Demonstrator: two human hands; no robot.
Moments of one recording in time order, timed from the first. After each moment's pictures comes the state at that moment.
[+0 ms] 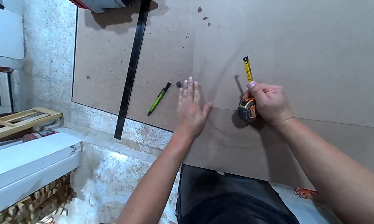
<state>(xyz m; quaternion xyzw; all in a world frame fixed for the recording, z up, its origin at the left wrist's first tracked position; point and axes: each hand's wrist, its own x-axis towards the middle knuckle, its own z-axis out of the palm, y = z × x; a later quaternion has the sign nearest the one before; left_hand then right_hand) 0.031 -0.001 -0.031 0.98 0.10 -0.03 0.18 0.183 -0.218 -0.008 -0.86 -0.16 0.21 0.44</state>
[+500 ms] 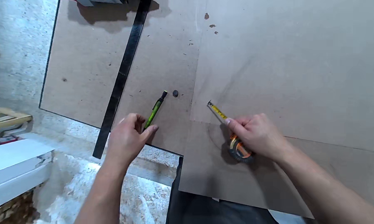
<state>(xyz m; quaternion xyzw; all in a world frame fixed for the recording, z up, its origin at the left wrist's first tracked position) -0.039 0.137 0.007 0.92 0.32 -0.14 0.19 0.156 -0.180 0.009 -0.87 -0.24 0.37 0.24</state>
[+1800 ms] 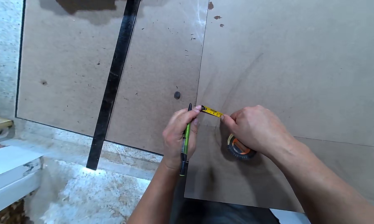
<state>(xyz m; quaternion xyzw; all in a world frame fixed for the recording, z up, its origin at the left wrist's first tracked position) 0.011 0.036 -0.035 0.82 0.16 0.17 0.53 0.163 -0.117 0.029 -0.88 -0.22 0.42 -0.04</state>
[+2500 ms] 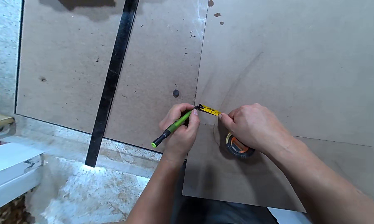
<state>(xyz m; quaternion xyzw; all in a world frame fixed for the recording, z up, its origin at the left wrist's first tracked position) 0.023 0.026 -0.022 0.80 0.27 0.15 0.52 0.164 -0.119 0.027 -0.88 -0.24 0.42 -0.03</state>
